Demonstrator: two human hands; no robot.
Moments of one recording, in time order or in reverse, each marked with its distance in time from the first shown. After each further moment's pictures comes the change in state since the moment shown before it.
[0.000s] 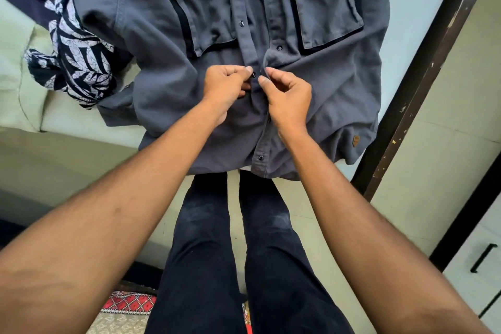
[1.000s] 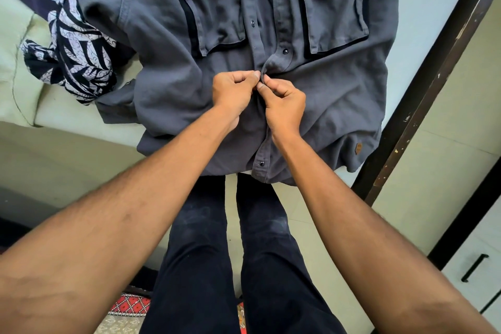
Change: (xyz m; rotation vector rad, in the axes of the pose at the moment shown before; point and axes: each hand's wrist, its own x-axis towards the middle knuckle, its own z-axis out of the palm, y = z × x) left_hand 0.004 -0.016 0.015 -0.129 0.102 -0.007; right_hand 0.005 0.026 0.021 0.134 -0.011 0.073
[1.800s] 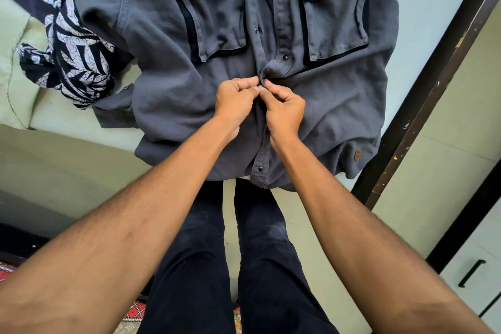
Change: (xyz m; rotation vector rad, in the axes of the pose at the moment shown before) left_hand 0.000 -0.006 0.002 -0.037 -0.072 -0.039; right_hand 0.007 0.003 0.004 0.069 0.021 0.112
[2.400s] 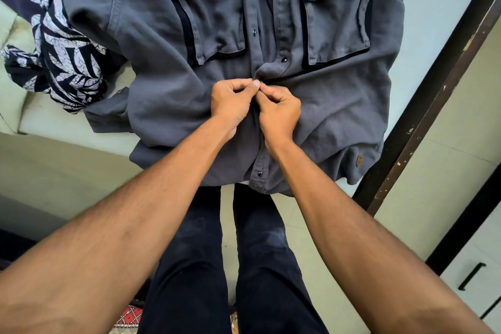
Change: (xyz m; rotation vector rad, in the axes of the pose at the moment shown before) left_hand 0.010 -0.002 -0.003 0.064 0.034 0.055; right_hand 0.003 0.002 0.010 -0.186 0.020 -0.098
